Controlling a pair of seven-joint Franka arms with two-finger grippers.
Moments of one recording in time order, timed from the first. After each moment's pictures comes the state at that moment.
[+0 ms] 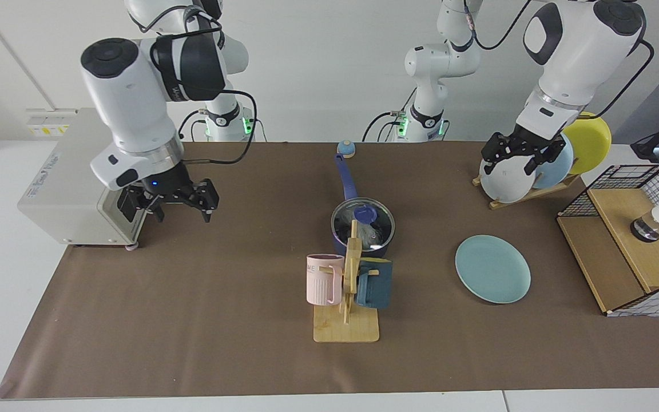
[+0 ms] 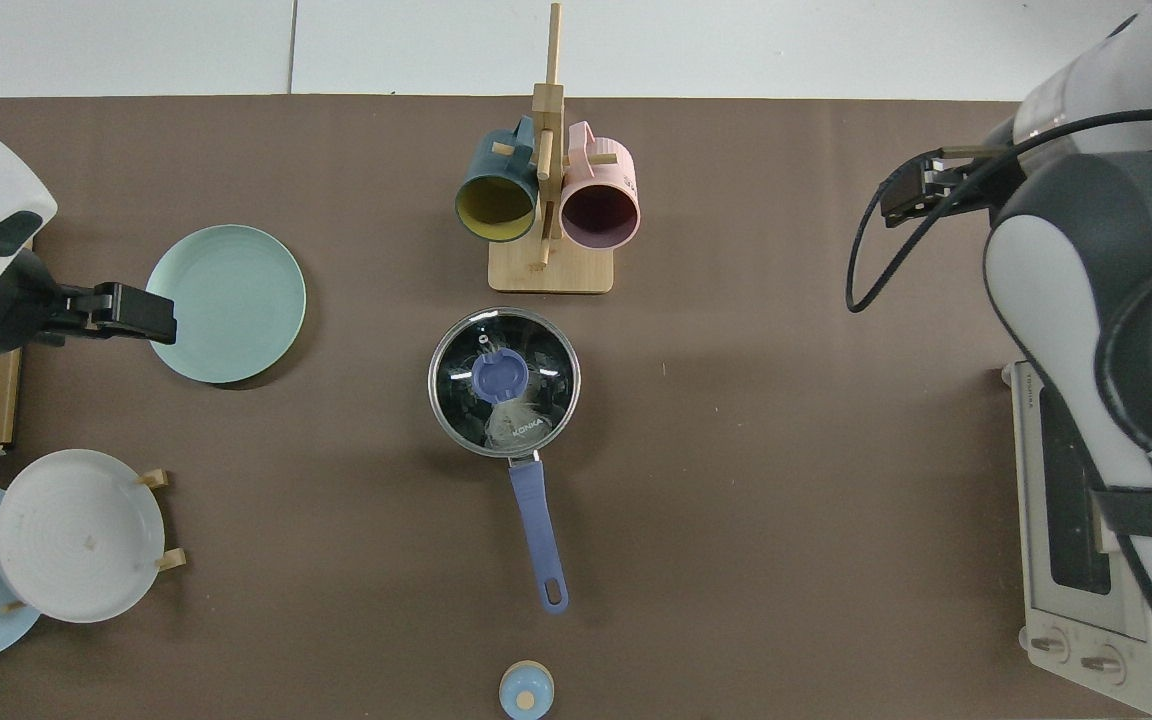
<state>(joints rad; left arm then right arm) 0.05 0.04 -0.10 -1.60 -0.03 1.65 -0.01 0.03 0.35 0.06 -1.25 -0.04 1.67 0.12</state>
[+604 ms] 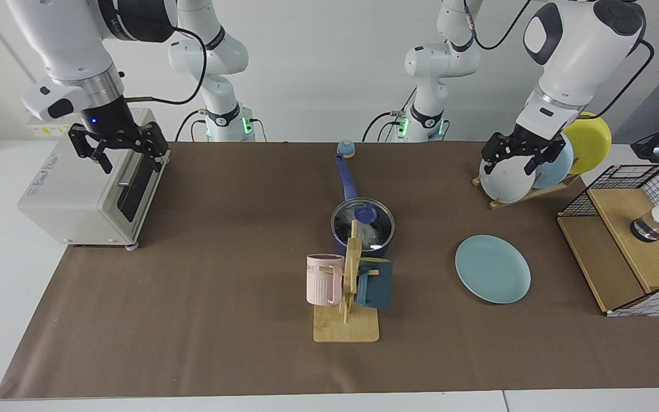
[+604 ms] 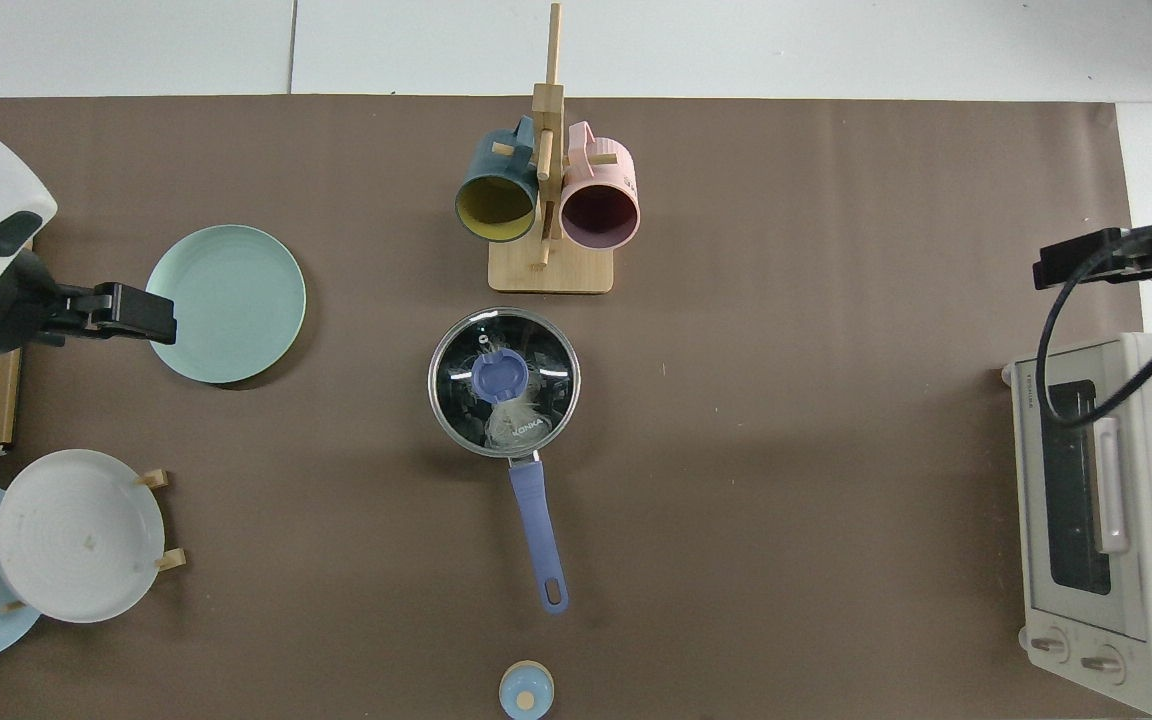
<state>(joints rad) 0.05 0.04 -0.10 -1.60 -0.03 1.65 -0.01 0.03 0.07 -0.06 -1.47 -0.02 1.63 -0.06</state>
